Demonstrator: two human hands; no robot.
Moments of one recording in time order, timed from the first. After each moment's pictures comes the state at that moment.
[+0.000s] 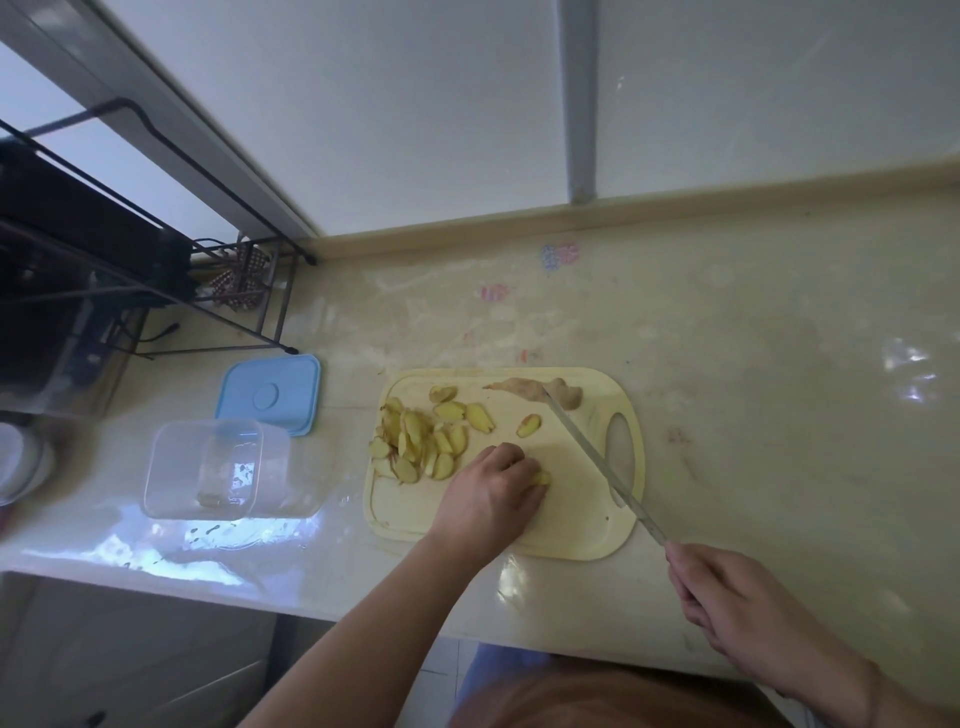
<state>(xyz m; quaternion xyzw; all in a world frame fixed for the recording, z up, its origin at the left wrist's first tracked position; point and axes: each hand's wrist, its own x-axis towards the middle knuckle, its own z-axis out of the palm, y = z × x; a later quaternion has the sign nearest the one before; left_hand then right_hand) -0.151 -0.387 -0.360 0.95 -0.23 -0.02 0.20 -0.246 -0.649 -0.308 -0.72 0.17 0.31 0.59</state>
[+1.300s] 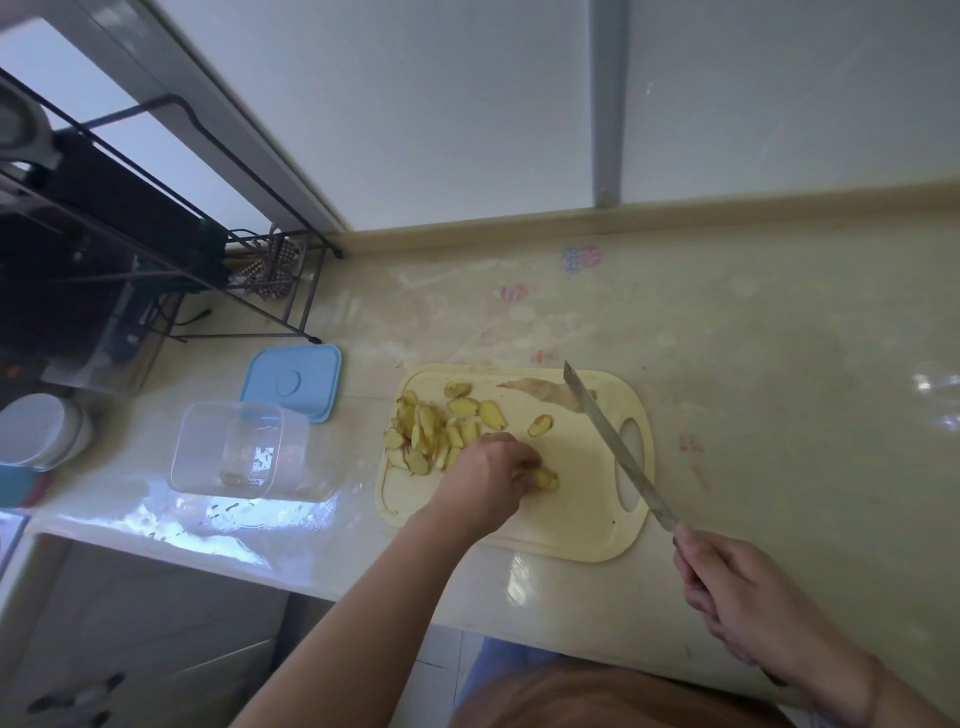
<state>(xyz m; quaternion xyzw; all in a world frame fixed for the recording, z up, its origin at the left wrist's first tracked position) -0.131 -0.394 -0.316 0.95 -0.10 -0.22 0.20 -0.231 -0.652 -0.309 -0.70 0.17 0.32 0.61</state>
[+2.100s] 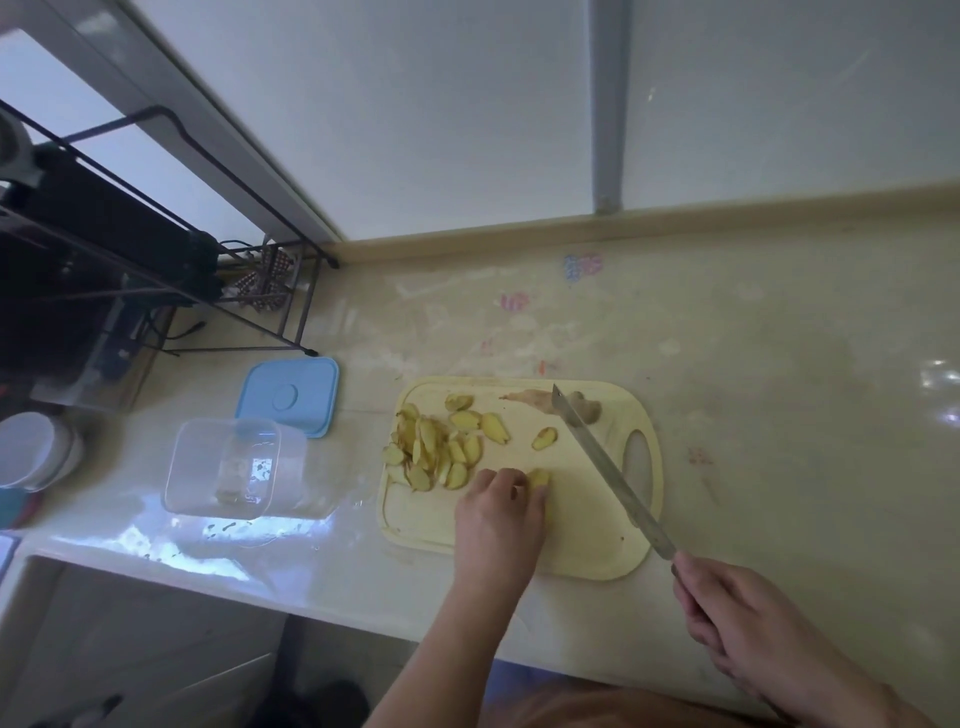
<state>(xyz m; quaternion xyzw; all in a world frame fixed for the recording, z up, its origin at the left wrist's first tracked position) -0.172 -0.417 -0.326 0.96 0.10 -0.05 0.27 -0.232 -0.645 -0.297 -0.70 0.17 0.34 0.61</state>
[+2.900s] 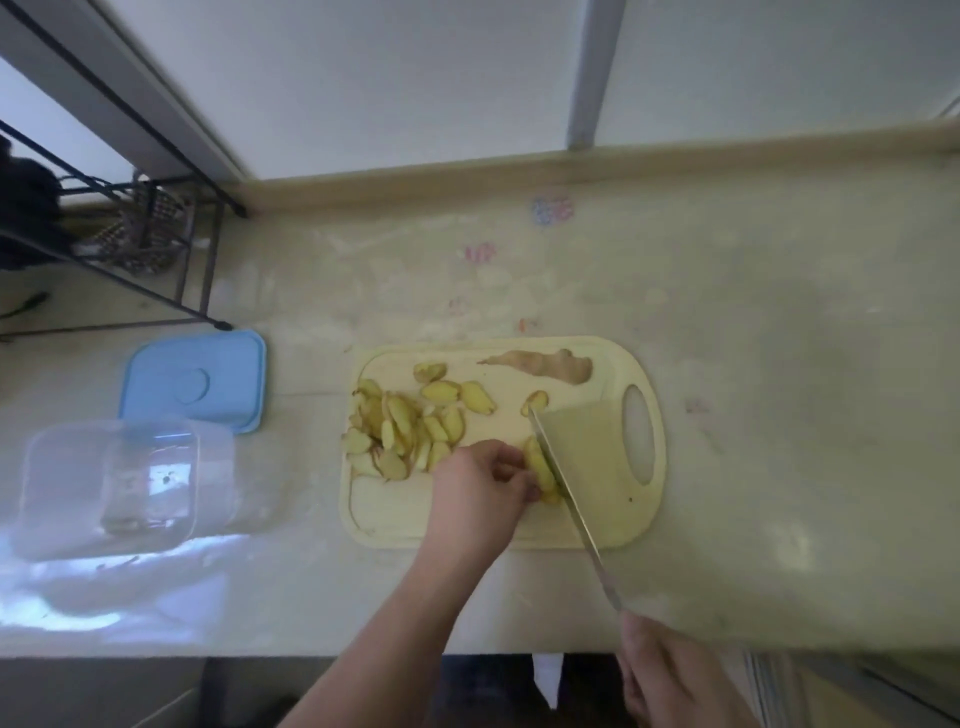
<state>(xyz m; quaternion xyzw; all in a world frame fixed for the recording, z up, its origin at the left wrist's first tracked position) -0.146 -0.382 -0.327 0.82 0.16 -0.27 0.48 -0.304 -0.536 -0.294 -0.68 0.33 0.22 0.62</state>
